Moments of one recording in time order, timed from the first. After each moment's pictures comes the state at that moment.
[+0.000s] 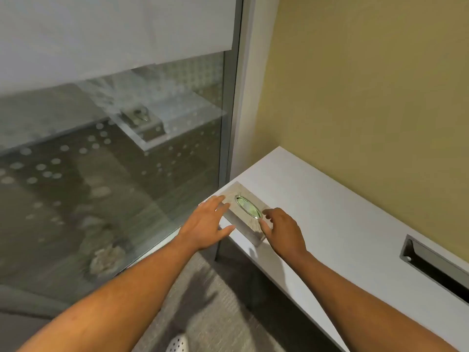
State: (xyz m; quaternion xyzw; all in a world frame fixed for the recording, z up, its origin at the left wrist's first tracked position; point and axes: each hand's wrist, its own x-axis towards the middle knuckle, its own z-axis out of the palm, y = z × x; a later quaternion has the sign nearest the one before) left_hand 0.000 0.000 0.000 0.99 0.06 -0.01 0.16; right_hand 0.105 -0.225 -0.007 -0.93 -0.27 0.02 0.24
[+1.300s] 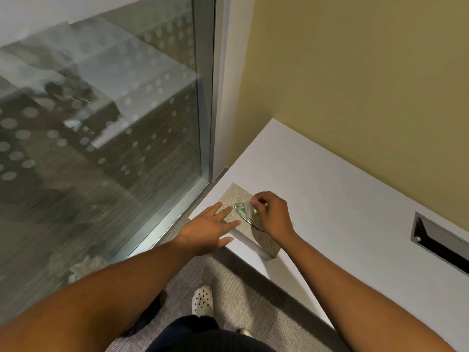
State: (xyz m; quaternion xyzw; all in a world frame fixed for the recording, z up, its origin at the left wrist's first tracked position) left_hand 0.126 0.094 -0.113 0.97 -0.14 -0.19 0.07; right_hand 0.210 -0.110 -0.047 -0.91 -0.14 0.10 0.38
